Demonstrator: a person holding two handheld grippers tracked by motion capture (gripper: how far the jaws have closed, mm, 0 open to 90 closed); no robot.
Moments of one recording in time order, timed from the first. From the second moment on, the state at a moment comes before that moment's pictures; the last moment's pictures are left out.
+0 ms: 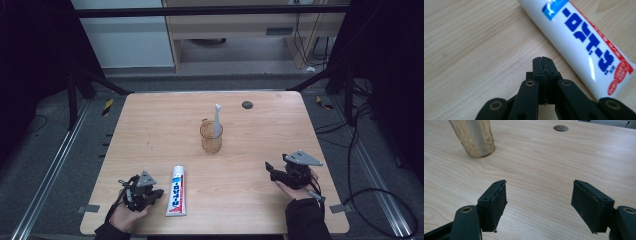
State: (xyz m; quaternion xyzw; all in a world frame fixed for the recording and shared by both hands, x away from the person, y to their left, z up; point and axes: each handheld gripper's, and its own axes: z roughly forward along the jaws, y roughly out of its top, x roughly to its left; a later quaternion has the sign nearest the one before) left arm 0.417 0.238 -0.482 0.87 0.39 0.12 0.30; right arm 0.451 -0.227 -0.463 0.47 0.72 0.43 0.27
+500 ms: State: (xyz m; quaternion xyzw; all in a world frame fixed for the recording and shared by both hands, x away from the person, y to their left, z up) left arm 0.411 0.220 -0.485 0.88 0.36 0.10 0.30; right arm 0.453 -0.229 -0.466 0.48 0.72 0.42 0.27
